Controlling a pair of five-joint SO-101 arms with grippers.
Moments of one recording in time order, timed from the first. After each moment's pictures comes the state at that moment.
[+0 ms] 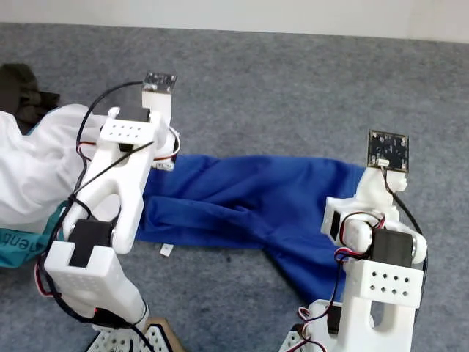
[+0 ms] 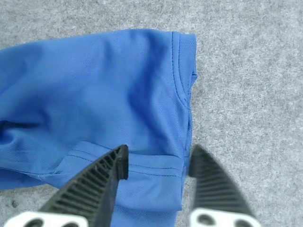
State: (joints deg) left arm -0.7 12.2 7.0 68.0 1.5; right arm 4.7 -57.5 46.6 75.8 1.5
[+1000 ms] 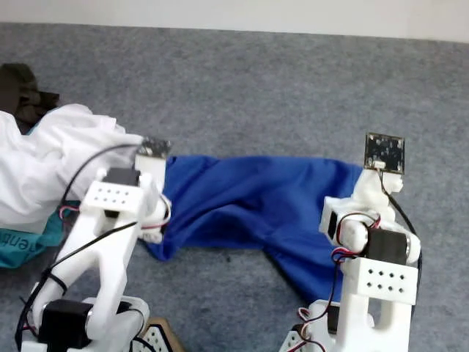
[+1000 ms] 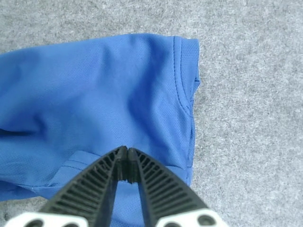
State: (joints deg) left arm 0.6 -21.4 49.2 73.1 -1.4; right arm 4.7 -57.5 51.6 69.8 1.5
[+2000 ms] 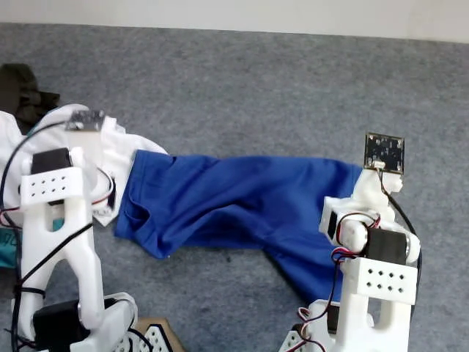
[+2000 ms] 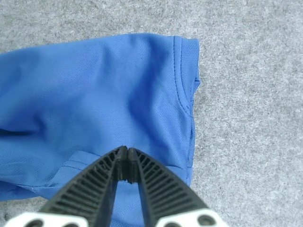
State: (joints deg) left arm -19.6 -21.5 30.6 80.3 -10.1; right arm 4.7 -57.5 51.6 69.8 1.5
